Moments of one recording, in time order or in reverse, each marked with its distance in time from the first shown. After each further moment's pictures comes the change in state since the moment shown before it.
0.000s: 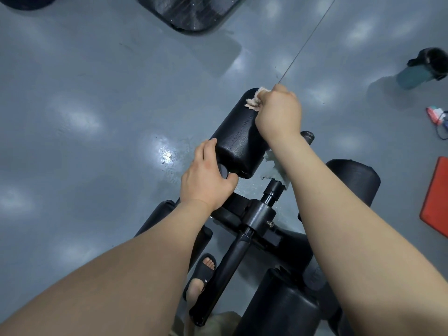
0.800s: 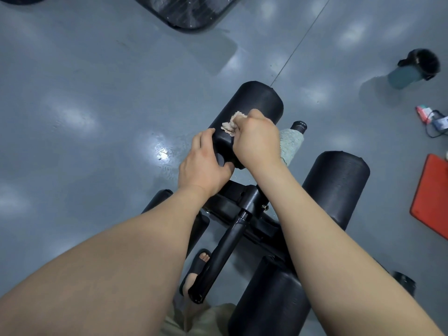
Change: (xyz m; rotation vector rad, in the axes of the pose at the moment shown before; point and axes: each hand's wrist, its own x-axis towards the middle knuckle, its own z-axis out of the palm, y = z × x) left_hand -0.001 0.001 -0.002 -0.018 0.005 0.006; right_hand -0.082 -0.028 0.003 0.025 -0.026 -0.102
